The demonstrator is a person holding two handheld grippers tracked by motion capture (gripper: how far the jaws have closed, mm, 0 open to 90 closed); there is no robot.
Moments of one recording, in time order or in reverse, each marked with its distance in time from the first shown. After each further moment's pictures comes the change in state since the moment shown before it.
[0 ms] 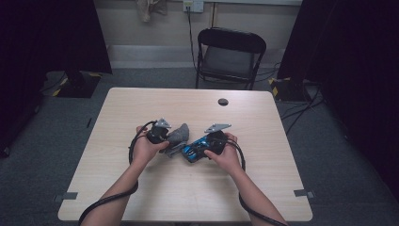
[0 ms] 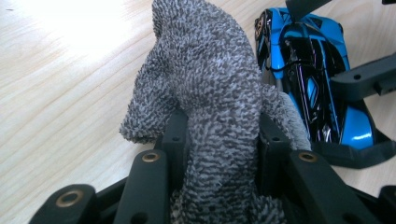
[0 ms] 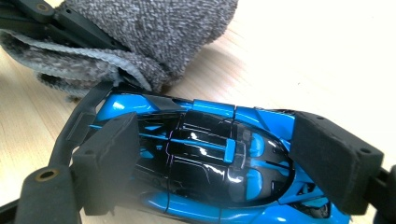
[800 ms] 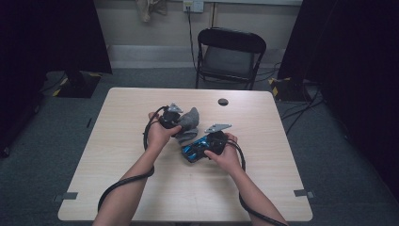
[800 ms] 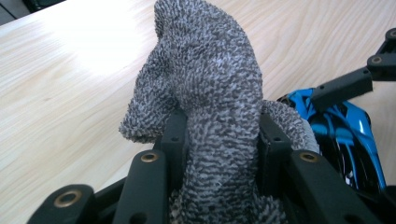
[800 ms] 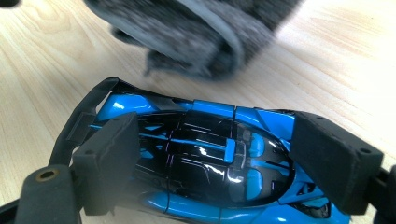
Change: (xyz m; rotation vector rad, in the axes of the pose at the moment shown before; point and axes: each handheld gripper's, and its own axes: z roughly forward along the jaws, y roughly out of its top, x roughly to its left) left arm 0.002 0.061 0.031 -0.071 0.061 0.023; right arm 0.000 -0.001 0.000 -0.005 0.000 0.000
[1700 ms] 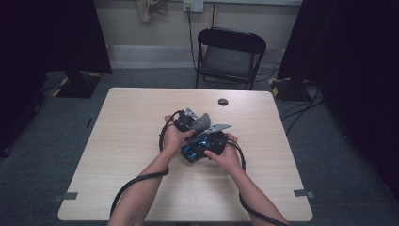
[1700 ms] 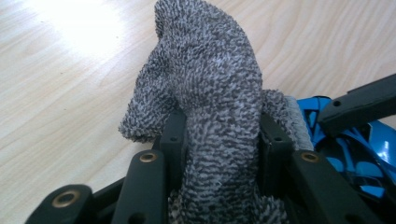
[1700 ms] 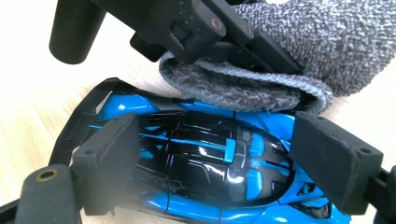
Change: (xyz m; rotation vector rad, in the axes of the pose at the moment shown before) left arm -0.018 0.002 0.047 0.040 -0.027 0.016; right arm 0.000 -0.001 0.000 -0.005 0.001 0.000
